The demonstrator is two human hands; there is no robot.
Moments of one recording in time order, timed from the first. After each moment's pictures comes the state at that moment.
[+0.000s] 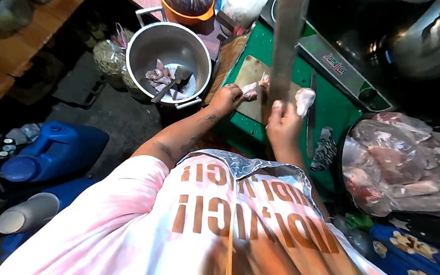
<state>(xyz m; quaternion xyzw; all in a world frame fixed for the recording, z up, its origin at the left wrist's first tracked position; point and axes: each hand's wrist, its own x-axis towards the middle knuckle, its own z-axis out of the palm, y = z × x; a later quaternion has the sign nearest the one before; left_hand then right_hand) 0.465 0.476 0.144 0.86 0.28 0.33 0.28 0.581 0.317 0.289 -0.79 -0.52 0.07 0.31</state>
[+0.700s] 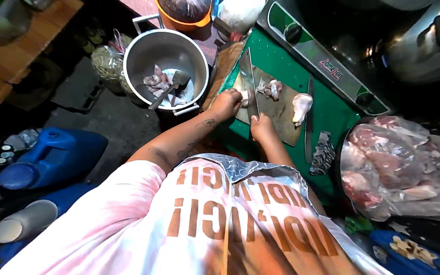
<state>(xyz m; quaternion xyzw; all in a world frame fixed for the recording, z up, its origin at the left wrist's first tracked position) 0.471 0.481 0.161 0.87 0.29 0.25 0.31 0.595 0.366 0.240 -0.87 -0.37 0.32 0.04</state>
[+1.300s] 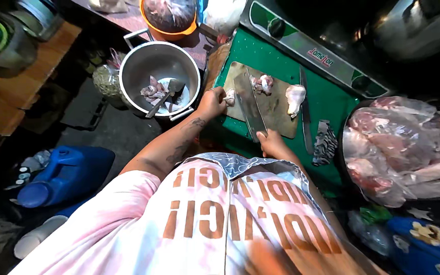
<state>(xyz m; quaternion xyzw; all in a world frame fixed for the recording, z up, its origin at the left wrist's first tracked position) 0.454 0.484 0.176 0.82 0.38 0.22 0.38 0.636 0.290 0.236 -0.84 -0.33 0.42 0.07</state>
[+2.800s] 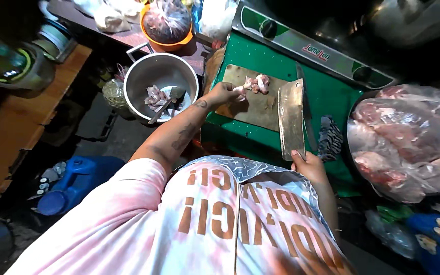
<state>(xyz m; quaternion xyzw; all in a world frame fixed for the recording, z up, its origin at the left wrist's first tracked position) 0.496 0.501 0.219 0.69 0.34 0.12 0.63 0.650 0.182 0.282 -0.87 -0.20 0.34 0.29</state>
